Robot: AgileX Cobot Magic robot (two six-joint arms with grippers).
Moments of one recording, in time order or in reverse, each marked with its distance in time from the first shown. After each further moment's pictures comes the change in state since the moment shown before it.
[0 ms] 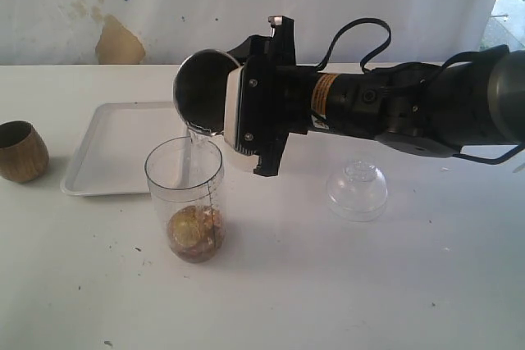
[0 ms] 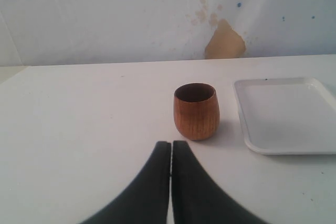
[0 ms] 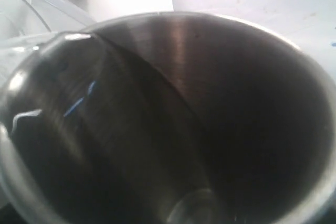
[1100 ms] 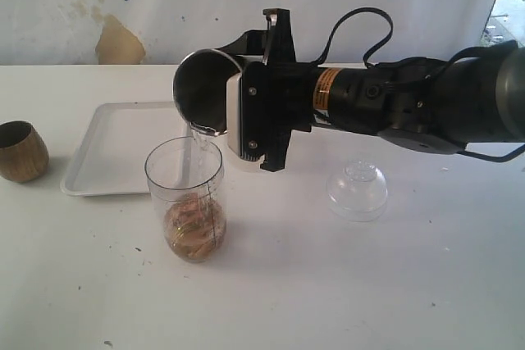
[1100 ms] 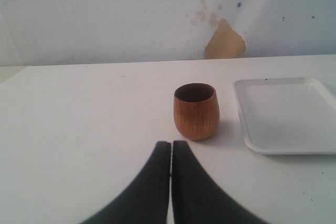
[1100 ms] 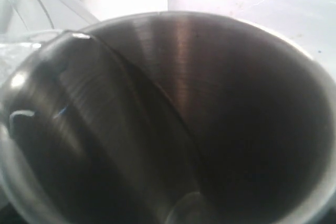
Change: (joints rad) left arm 0.000 0.000 0.000 0.000 0.000 0.000; right arm 0.000 -0.018 -0.001 0.000 0.005 -0.132
